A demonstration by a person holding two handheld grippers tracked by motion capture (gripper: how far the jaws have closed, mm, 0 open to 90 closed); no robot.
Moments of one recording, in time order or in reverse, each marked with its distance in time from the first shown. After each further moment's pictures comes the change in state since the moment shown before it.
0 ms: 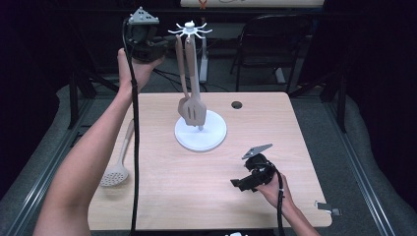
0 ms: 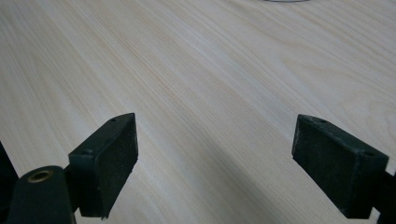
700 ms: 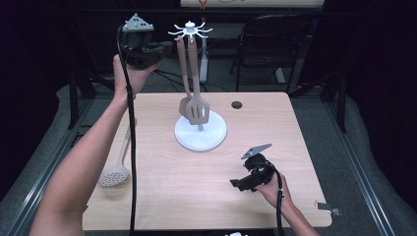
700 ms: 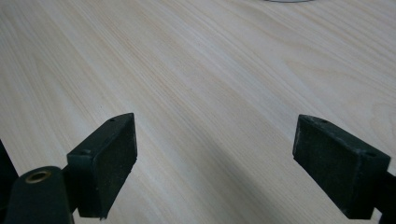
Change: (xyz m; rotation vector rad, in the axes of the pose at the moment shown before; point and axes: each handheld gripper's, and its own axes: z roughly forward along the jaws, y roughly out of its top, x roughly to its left) left arm -0.002 -0.012 -0.011 -0.002 -0.021 0.004; right arm 0.000 0.001 0.001 0.005 0.007 0.000
